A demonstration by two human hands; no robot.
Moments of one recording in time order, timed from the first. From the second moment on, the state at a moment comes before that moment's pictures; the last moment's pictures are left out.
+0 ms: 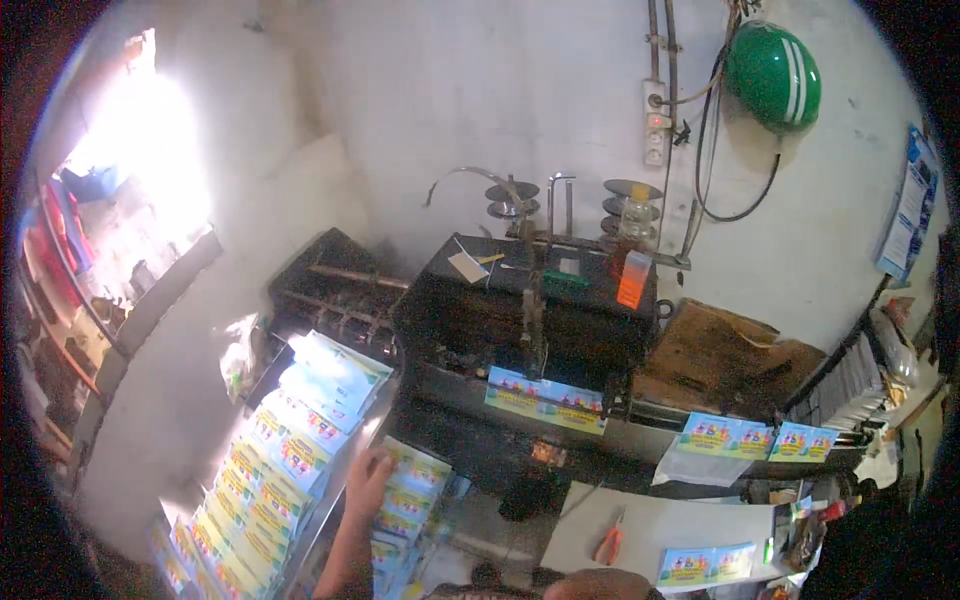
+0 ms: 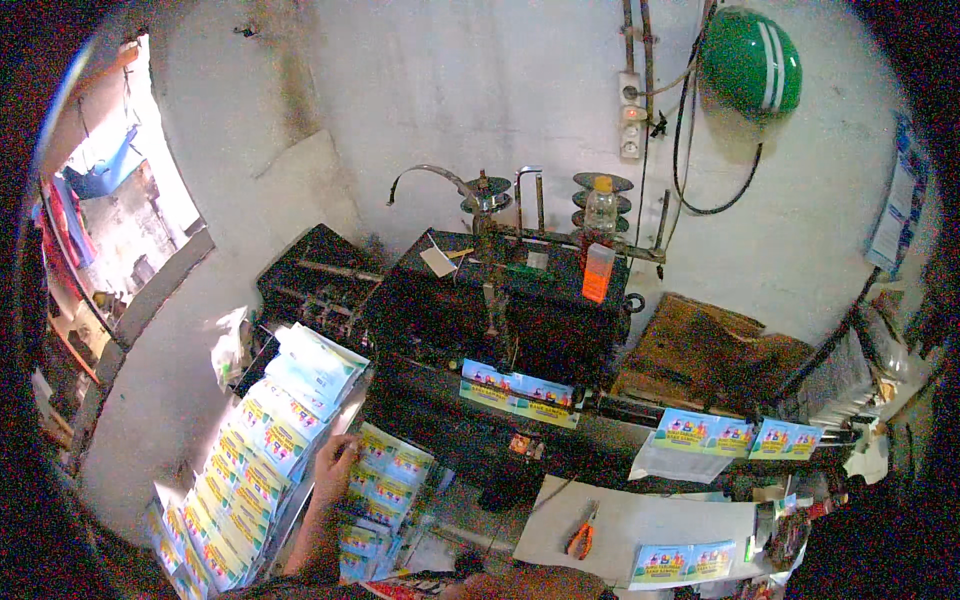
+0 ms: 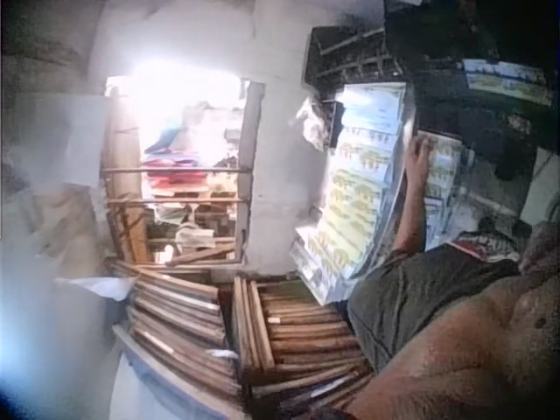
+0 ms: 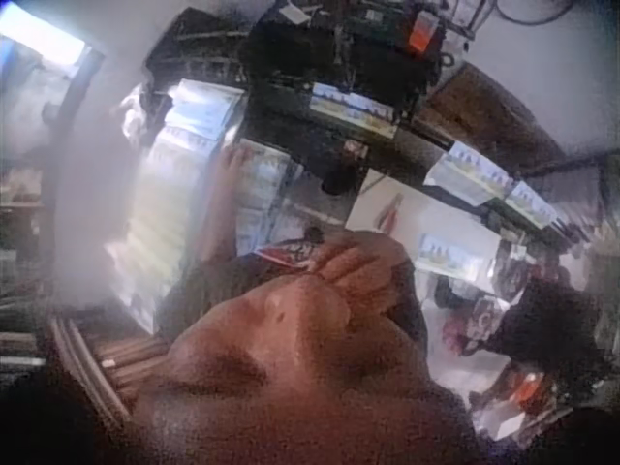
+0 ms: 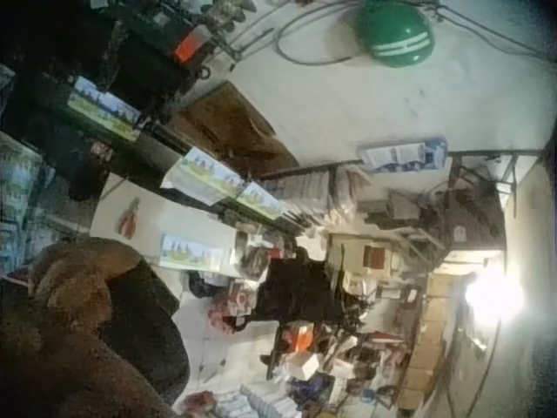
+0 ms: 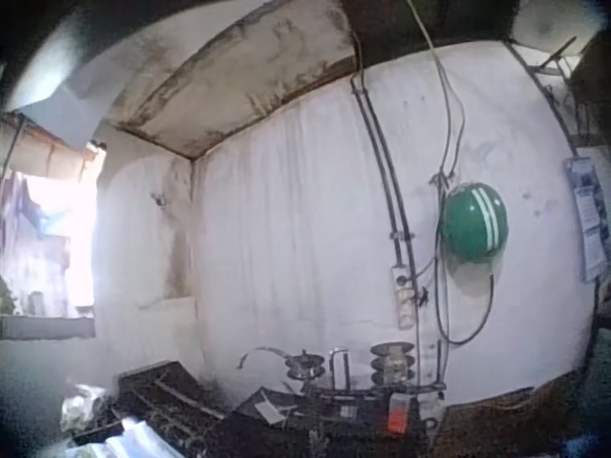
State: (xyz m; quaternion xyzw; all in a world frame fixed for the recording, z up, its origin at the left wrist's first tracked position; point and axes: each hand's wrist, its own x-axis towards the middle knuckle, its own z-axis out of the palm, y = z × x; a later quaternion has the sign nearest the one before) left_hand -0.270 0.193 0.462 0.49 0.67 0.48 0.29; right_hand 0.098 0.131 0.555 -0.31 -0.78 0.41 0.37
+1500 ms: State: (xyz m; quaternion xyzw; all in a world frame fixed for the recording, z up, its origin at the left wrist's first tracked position) left_hand -0.095 0.455 0.667 0.70 0.49 0.52 0.05; right_hand 0.045 0.516 0.602 -0.28 -0.57 0.50 0.60
